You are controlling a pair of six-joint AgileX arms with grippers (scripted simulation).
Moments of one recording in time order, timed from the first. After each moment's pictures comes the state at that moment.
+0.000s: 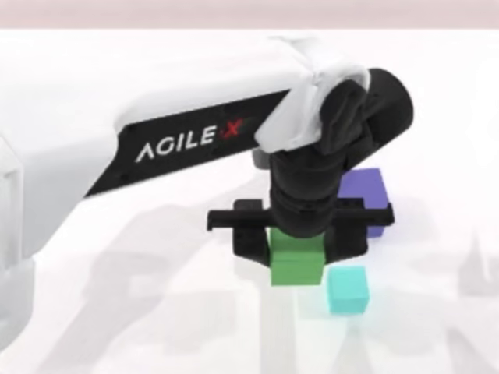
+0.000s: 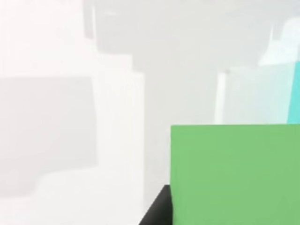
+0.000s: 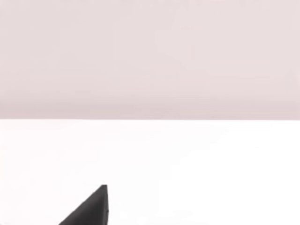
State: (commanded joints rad) left arm -0.92 2.07 1.71 -1.20 -0.01 -0.90; right arm 0.00 0.00 0.00 0.00 0.00 0.00
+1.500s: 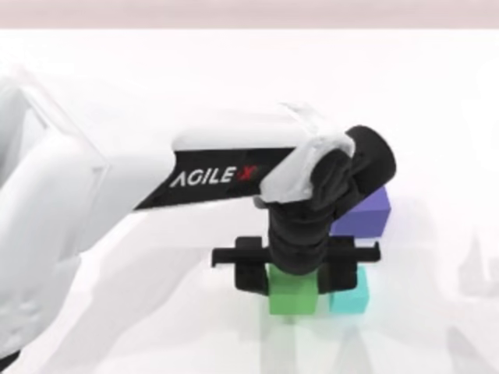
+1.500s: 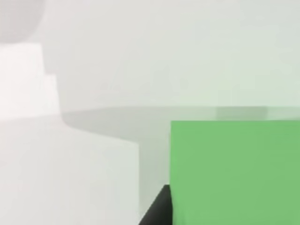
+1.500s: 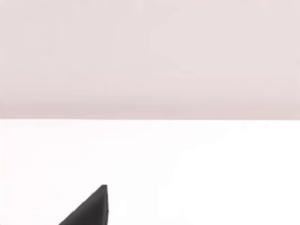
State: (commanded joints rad) left arm -0.91 2.14 1.53 -0.95 -0.01 -0.89; right arm 0.00 0.00 0.00 0.00 0.00 0.00
